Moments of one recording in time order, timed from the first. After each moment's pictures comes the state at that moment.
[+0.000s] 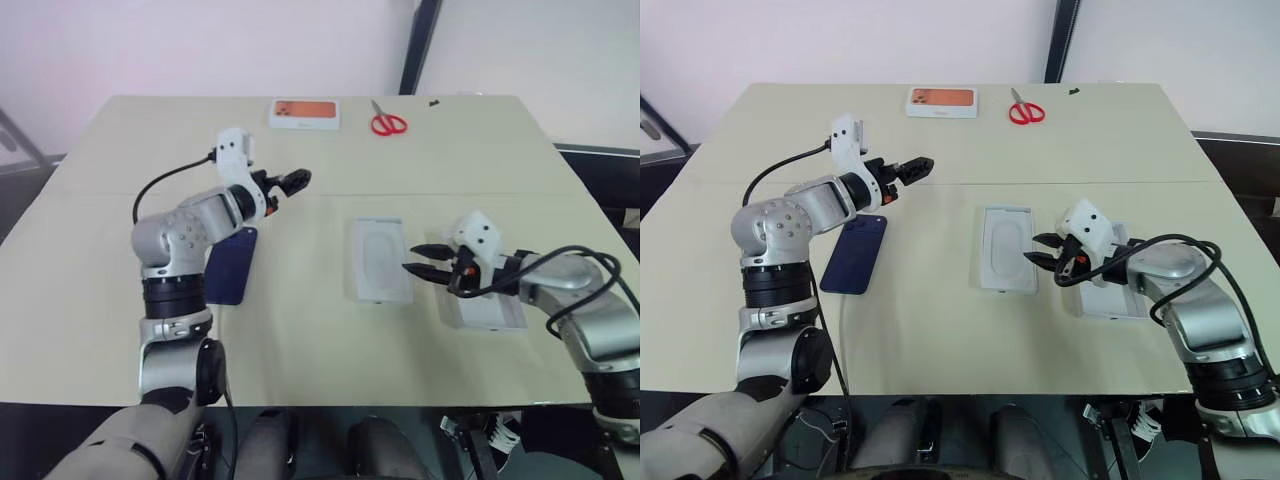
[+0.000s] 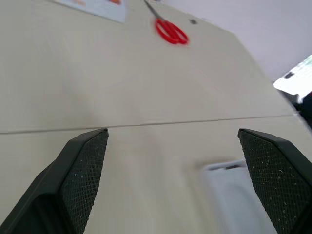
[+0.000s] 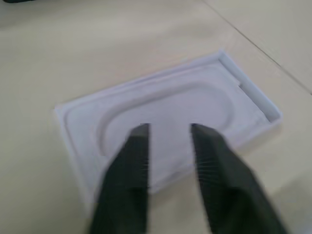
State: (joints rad) left arm -0.80 0.26 0.19 0.07 -0.51 1.01 -0.27; right arm -0.36 -0.78 0.03 -0.22 0.31 0.54 0.87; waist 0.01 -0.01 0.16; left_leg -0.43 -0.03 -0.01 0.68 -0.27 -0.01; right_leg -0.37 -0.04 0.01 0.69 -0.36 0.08
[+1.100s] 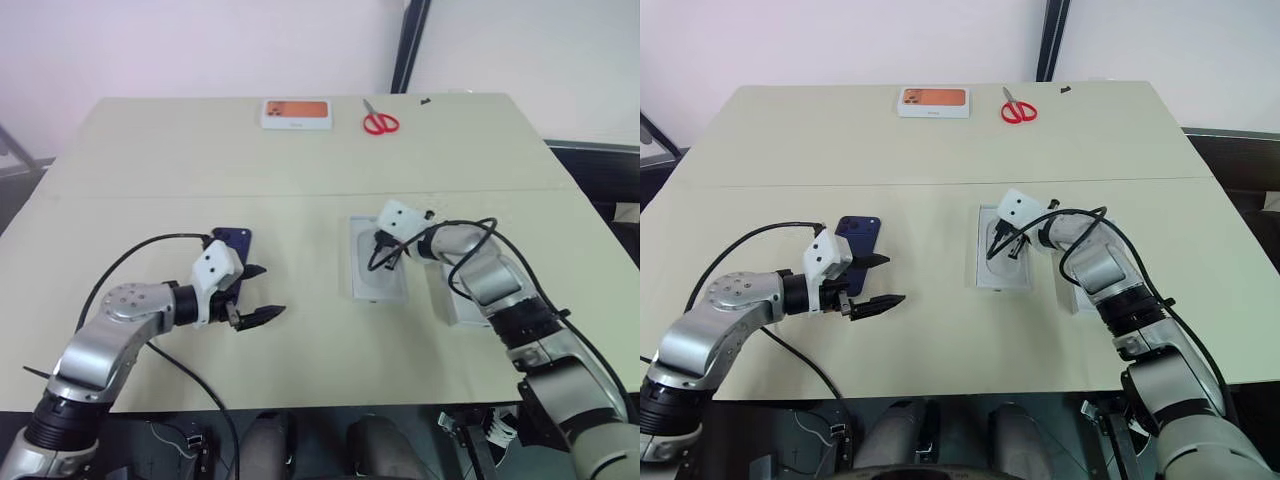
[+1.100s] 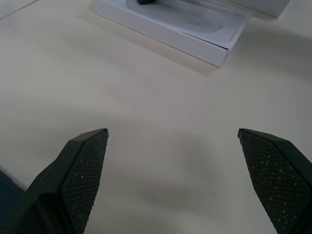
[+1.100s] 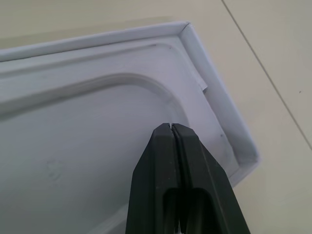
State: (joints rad) left arm -0.17 0.71 -0.02 -0.34 -0.43 0.57 -0.90; right arm -0.70 -0.55 0.34 0.26 -0.14 0.39 0.69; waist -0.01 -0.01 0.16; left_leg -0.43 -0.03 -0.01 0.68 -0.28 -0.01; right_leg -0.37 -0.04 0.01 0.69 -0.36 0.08
